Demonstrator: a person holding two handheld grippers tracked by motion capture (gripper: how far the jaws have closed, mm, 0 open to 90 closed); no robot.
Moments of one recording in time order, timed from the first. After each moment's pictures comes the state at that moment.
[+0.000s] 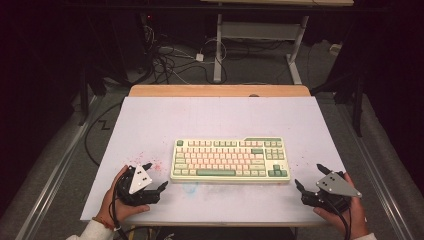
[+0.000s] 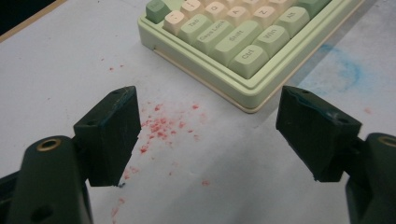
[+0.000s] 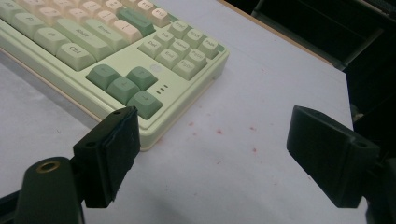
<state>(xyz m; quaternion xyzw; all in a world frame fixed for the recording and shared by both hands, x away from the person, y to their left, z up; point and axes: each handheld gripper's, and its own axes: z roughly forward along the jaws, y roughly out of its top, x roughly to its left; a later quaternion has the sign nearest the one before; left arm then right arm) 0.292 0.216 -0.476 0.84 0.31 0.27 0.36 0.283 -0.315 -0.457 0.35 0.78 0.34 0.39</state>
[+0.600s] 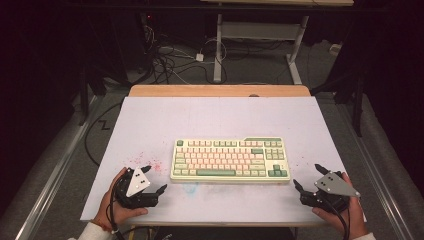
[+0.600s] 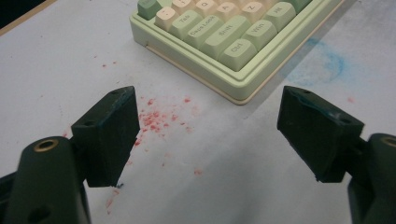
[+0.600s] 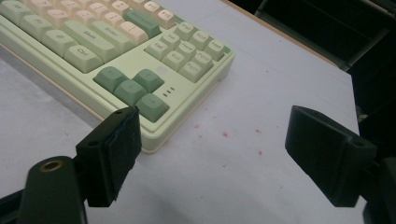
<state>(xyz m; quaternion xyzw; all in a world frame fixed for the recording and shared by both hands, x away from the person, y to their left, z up) 0.286 0.219 -0.476 0.84 0.30 0.26 0.36 0.282 -0.311 -0.456 0.34 0.78 0.34 0.39</state>
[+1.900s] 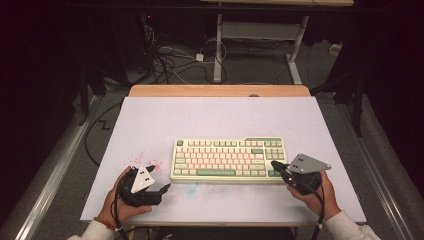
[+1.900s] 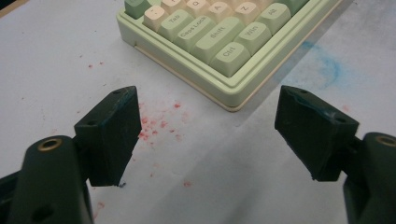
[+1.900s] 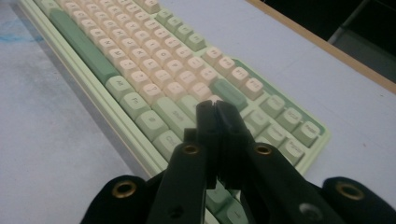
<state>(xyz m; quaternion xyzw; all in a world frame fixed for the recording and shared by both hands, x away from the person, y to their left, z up) 0.292 0.211 -0.476 0.85 0.31 0.24 0.35 0.324 -0.245 -0.431 0.26 0.84 0.38 0.27</state>
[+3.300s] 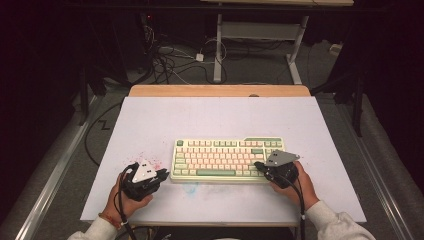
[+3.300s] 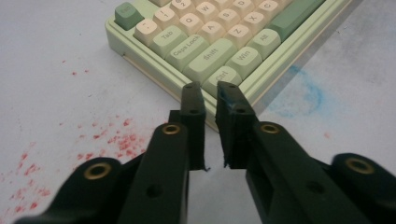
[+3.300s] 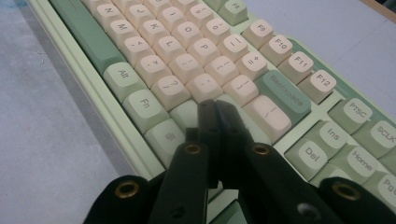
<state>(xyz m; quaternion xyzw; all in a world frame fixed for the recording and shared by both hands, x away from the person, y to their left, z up) 0.308 0.202 -0.462 0.85 0.32 0.19 0.36 0.355 -0.213 -0.460 0.26 0.87 0.34 0.23</state>
